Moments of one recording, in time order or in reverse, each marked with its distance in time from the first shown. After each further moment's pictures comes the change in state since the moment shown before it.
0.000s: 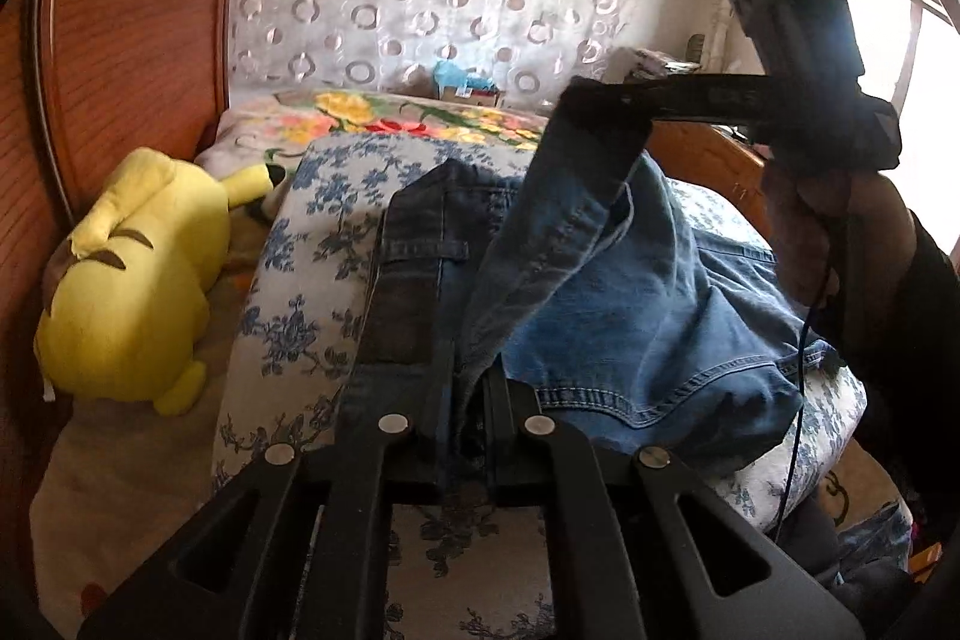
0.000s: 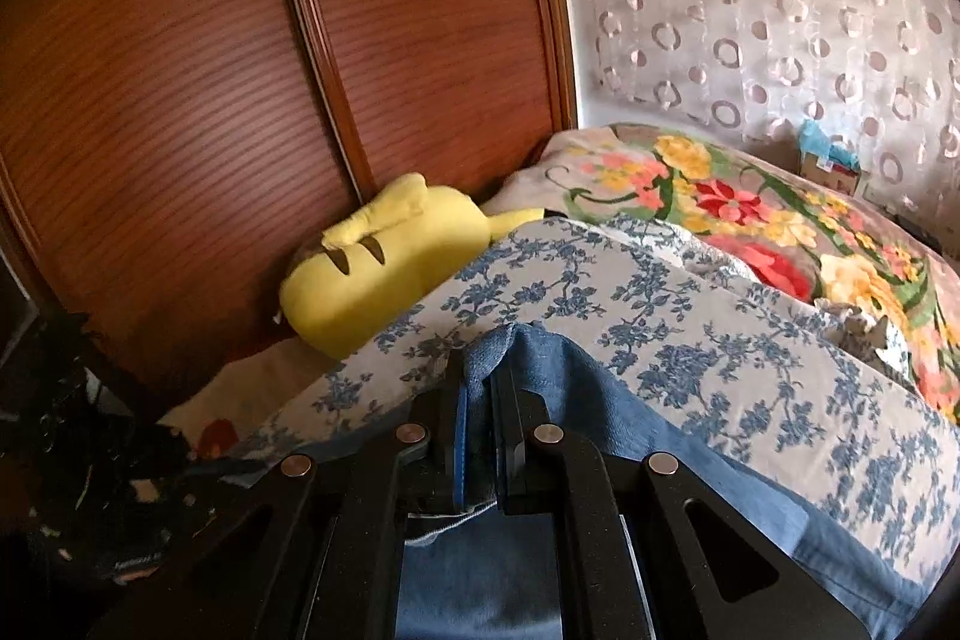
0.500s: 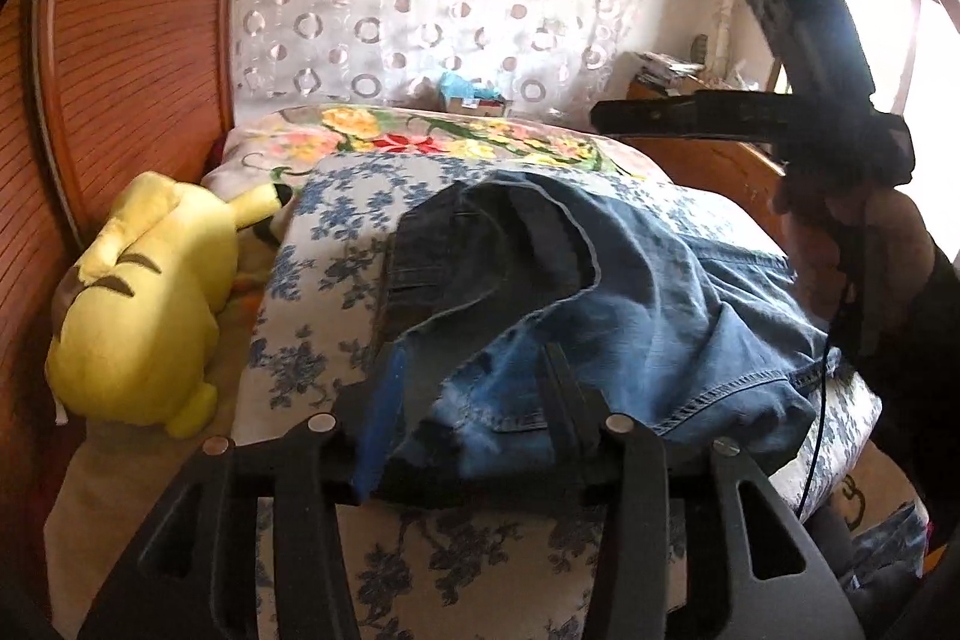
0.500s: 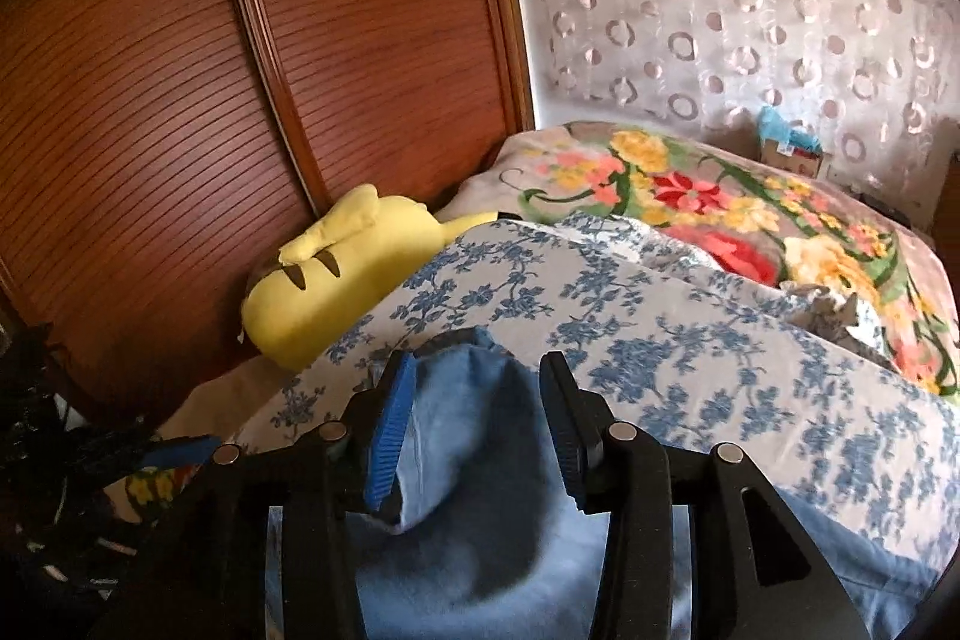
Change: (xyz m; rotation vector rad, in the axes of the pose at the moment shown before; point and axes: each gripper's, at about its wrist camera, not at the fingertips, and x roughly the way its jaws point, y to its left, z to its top) left arm 0.004 -0.010 0.011 0.051 -0.027 0.028; right arm -0.016 0.001 0.001 0.057 -0.032 -0.082
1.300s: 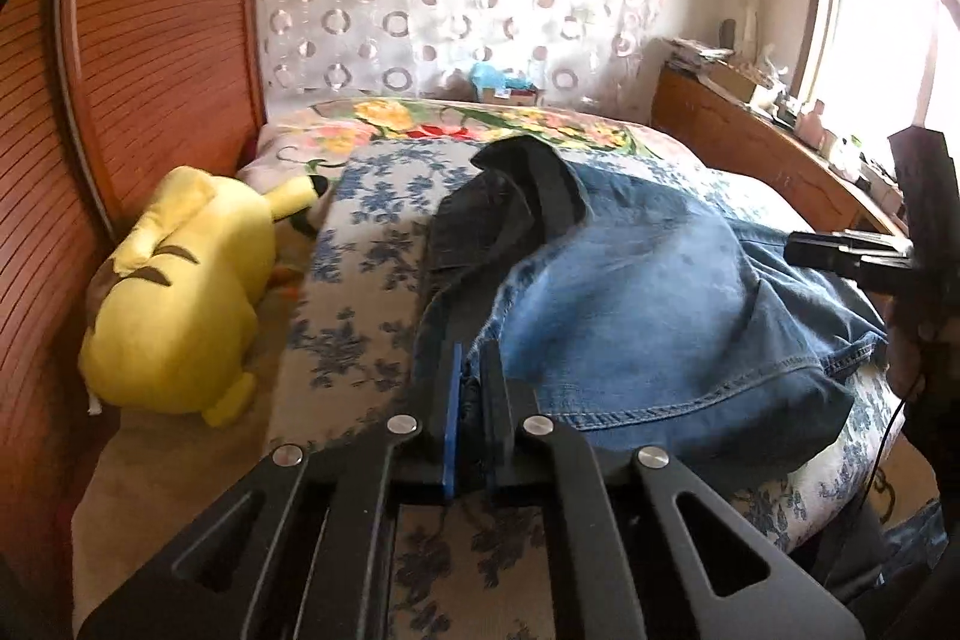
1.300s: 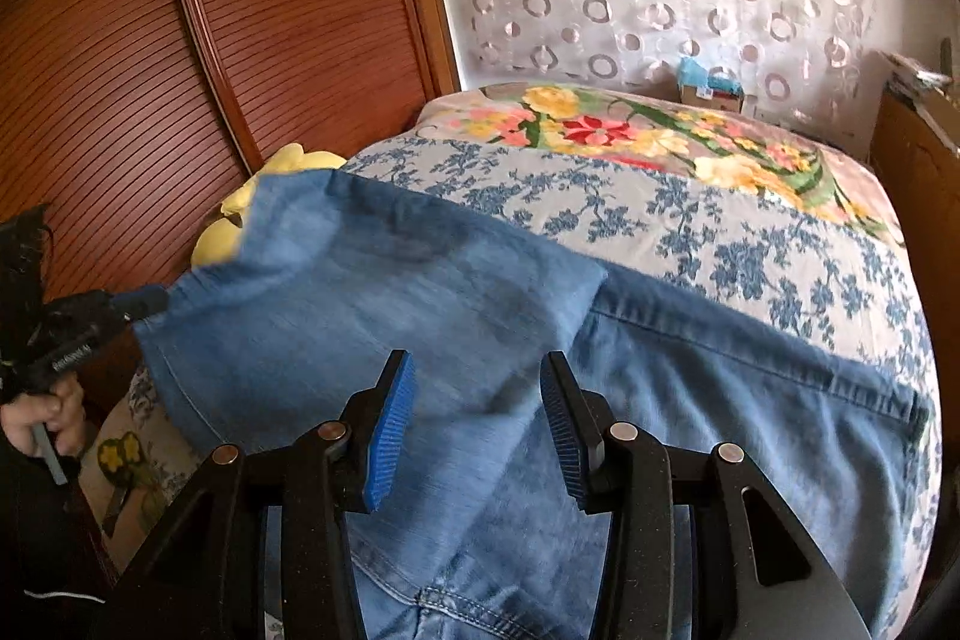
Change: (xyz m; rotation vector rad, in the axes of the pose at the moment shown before) left arm -0.011 0.011 -0.010 -0.007 0.022 0.113; right arm -0.074 -0.038 -0.109 0.111 0.036 -0.107
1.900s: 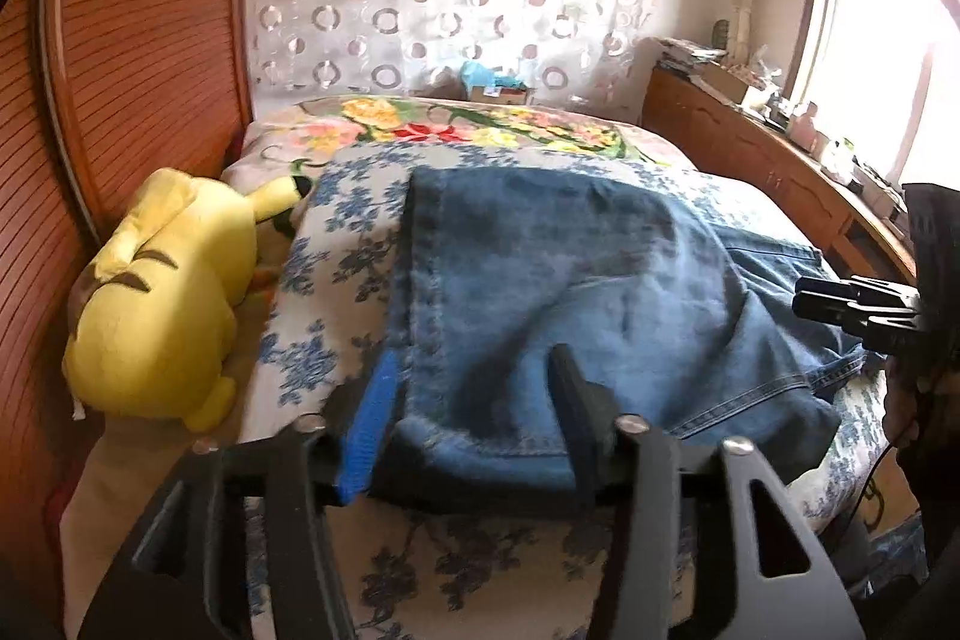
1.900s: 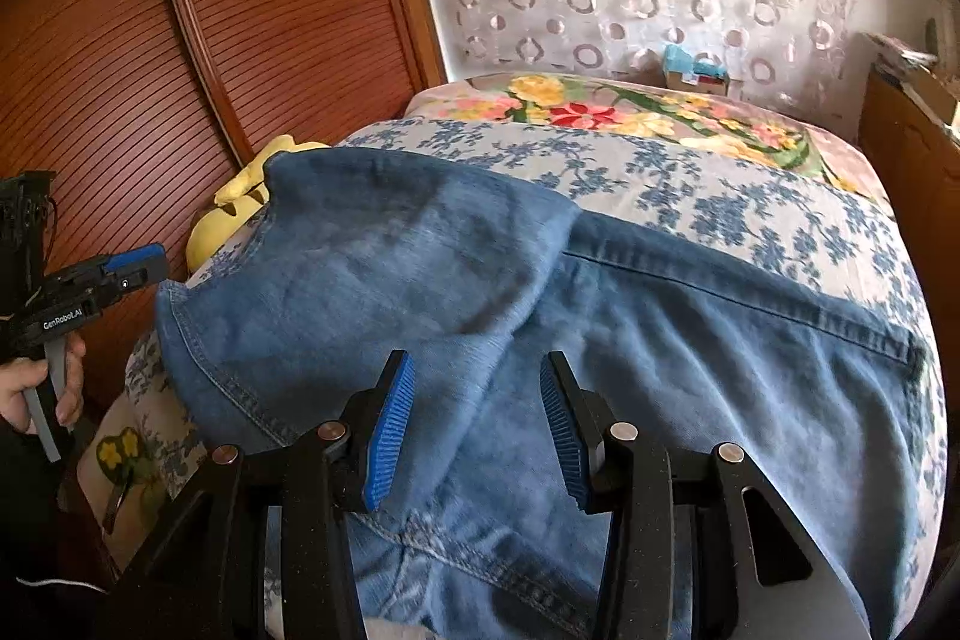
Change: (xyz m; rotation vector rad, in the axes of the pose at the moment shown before) left arm 0.014 -0.018 0.014 0.007 0.005 -0.042; right arm -0.016 -0.010 -0.025 0.036 0.003 -0.021
